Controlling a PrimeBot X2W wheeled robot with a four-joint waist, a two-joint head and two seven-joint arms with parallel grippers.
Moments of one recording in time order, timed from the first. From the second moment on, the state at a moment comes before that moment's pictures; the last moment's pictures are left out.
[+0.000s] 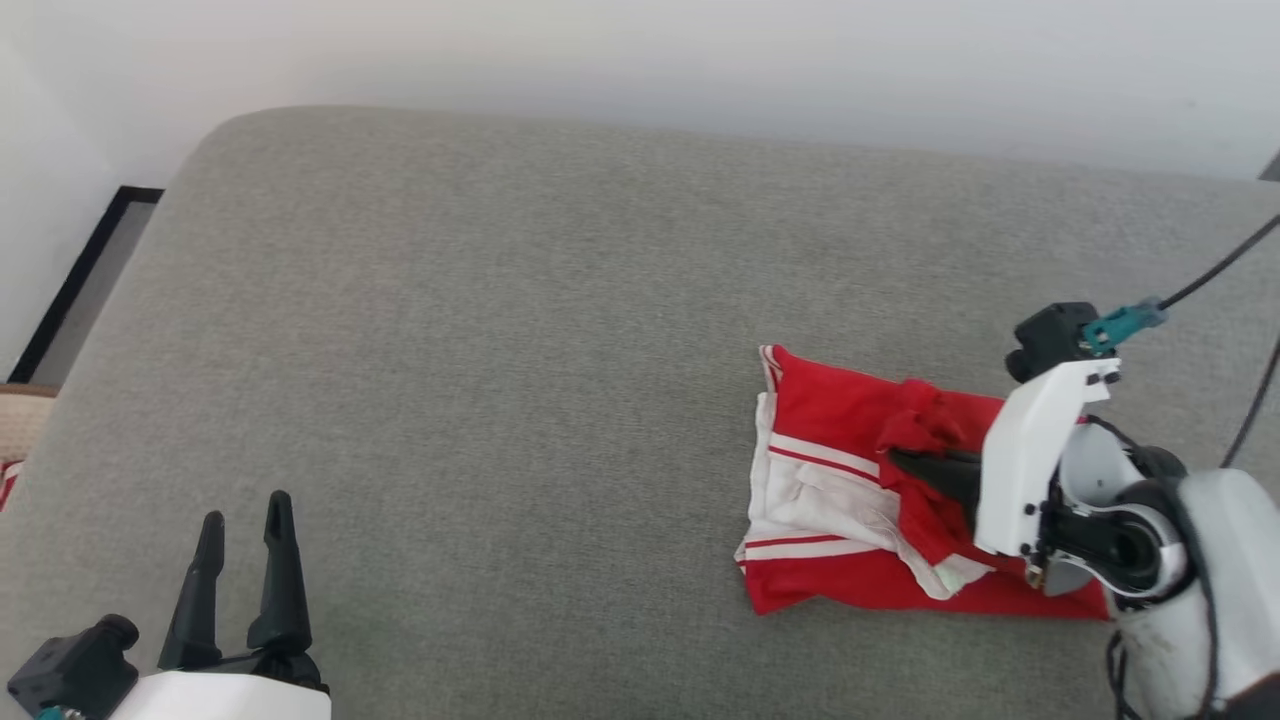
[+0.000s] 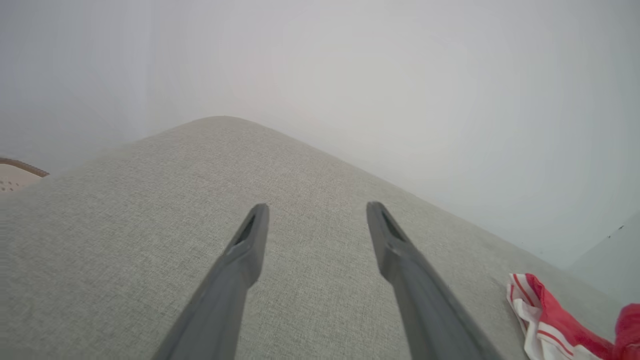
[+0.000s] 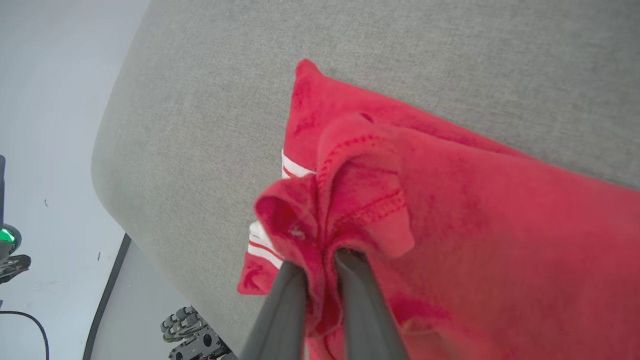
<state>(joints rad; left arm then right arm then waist) 0.06 0.16 0.05 0.10 -0.60 -0.13 -0.26 -0.38 -0.27 0.16 0.20 0.77 0.13 0.90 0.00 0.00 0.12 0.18</state>
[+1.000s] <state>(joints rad) 0.07 0.16 0.07 0.11 -0.63 -0.13 -0.26 -0.48 -0.38 0.31 0.18 0.71 0.13 0.69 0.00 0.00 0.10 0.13</state>
